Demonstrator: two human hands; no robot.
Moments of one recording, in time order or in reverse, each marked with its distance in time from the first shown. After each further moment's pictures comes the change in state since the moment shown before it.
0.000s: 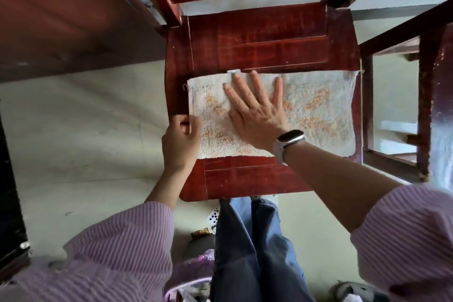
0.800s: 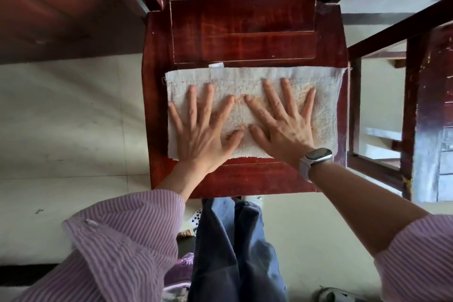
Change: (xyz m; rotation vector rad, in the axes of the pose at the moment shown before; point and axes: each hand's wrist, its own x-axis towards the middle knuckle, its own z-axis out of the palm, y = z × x) left_hand -0.017 0.001 0.063 0.757 -0.155 0.573; right_hand -0.055 0.063 0.016 -0.019 0.099 0.028
